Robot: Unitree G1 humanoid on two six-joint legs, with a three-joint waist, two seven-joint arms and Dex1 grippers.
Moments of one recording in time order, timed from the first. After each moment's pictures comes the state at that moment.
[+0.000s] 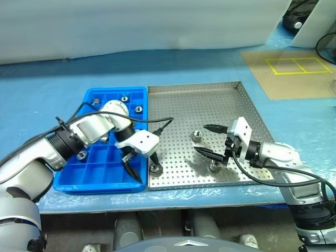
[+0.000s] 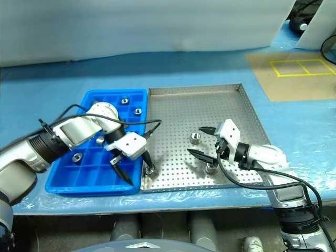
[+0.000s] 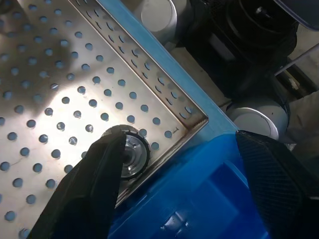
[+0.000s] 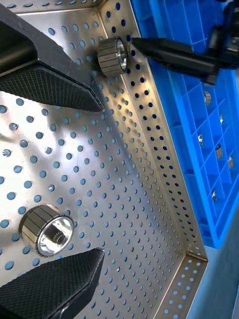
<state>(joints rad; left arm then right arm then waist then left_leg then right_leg) -0.94 0.78 -0.88 0.09 -0.34 0.11 -1.59 -0.14 -0.62 0.00 -0.29 0.36 0.37 0.95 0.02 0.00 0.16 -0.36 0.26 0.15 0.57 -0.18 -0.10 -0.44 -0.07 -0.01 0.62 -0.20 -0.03</state>
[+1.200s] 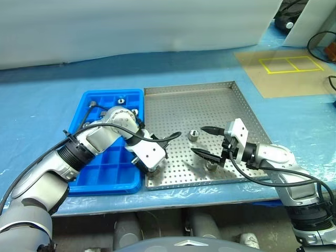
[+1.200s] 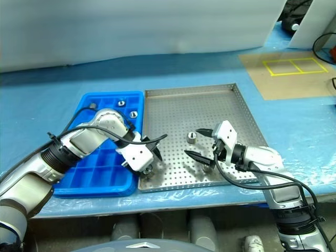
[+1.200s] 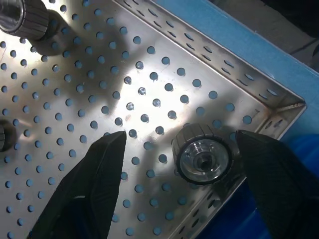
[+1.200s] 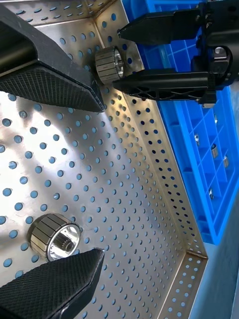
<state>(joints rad) -0.82 0.67 -0.68 0.05 0.05 -0.17 -1.53 -0.13 -0.61 0.01 -0.29 0.38 0.38 0.93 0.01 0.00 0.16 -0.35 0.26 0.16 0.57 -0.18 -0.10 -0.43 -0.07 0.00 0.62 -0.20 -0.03</state>
